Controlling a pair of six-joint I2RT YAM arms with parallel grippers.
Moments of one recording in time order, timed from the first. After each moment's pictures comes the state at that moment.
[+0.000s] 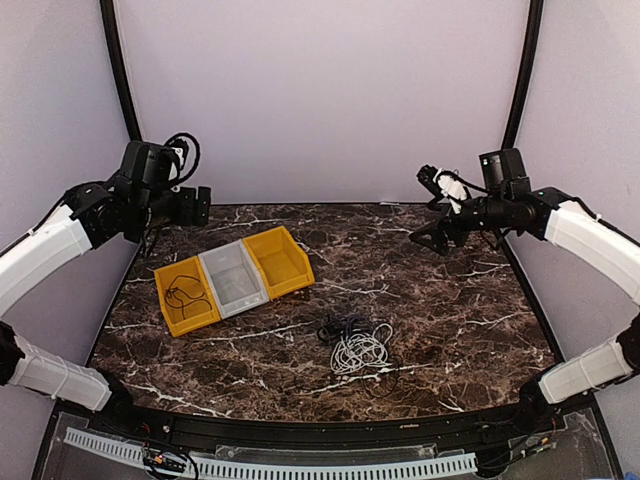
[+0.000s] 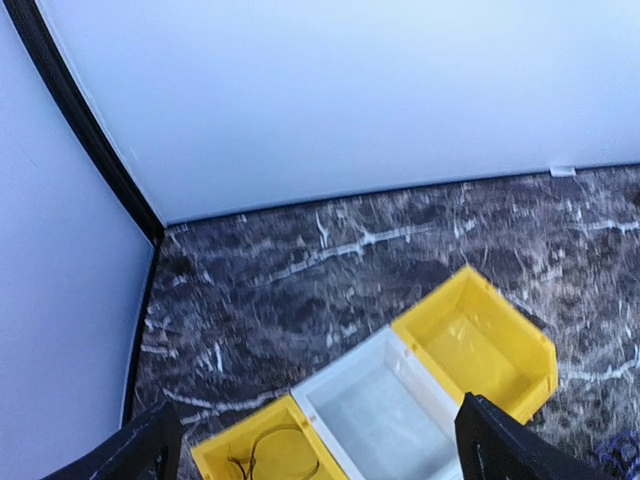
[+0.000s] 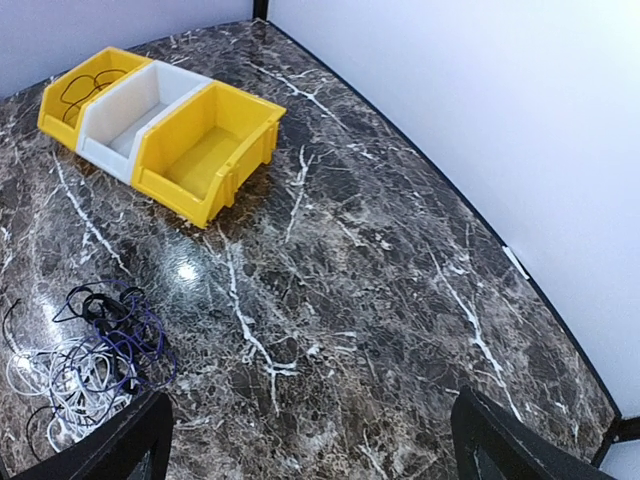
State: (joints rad) left arm -0.56 1.22 1.25 -0.62 -0.52 -0.19; right arm 0.40 1.30 1.17 -0.50 -0.42 -0.51
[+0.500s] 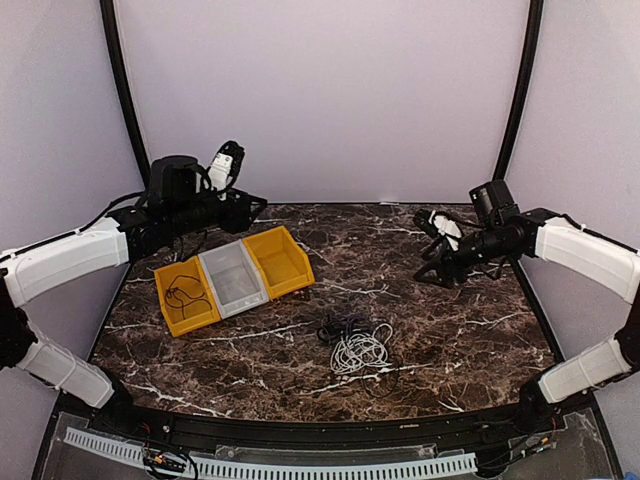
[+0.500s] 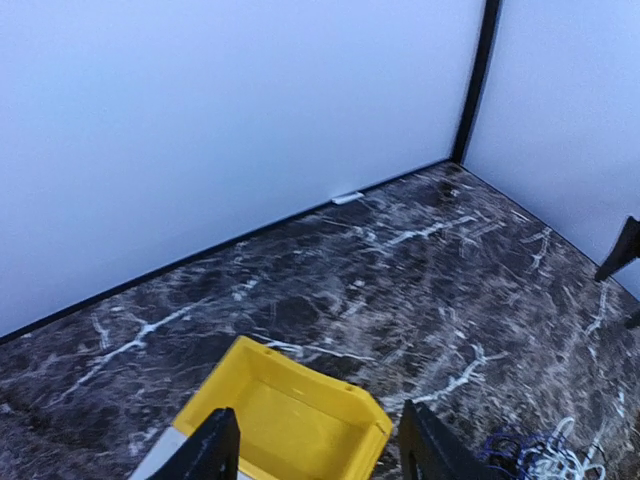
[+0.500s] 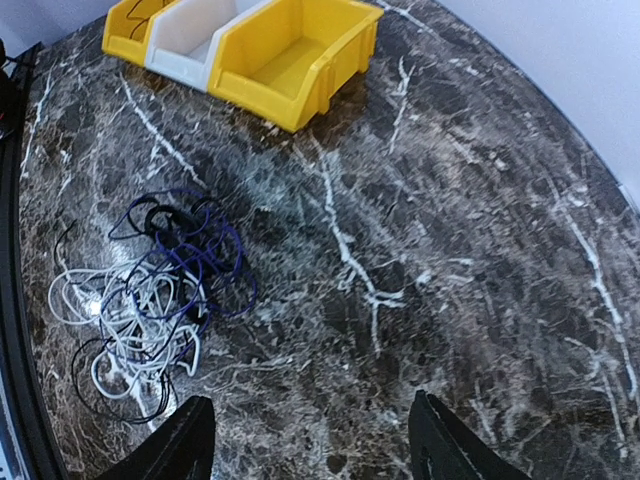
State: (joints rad) left arm -0.59 1.32 1.10 -0.06 -0.07 -0.04; right arm 0.37 1.30 1.04 -0.58 -0.53 -0.55
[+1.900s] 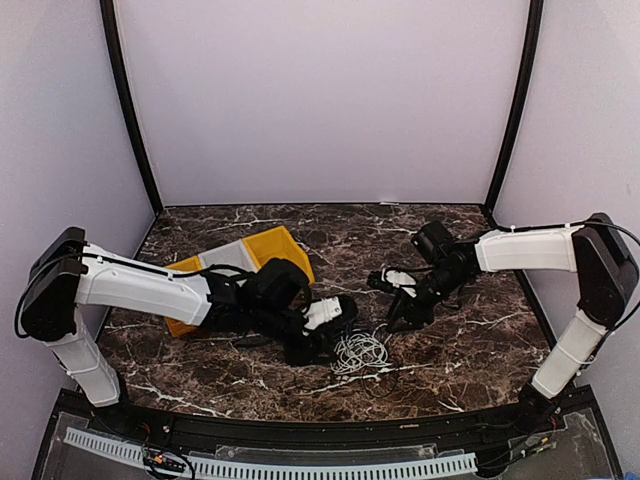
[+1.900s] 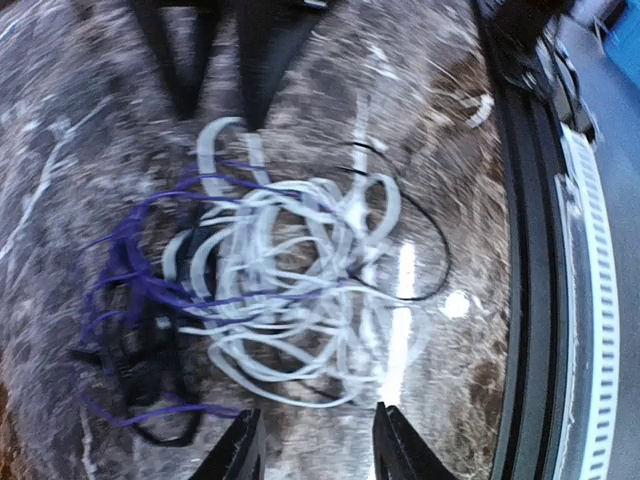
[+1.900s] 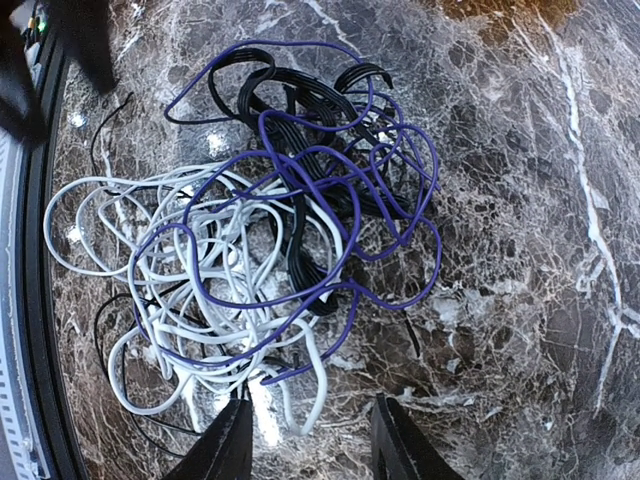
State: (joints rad) left arm -1.02 1.69 1.01 -0.14 0.32 0.14; right arm 0.59 1.65 0.99 -0.59 -0.58 -0.64
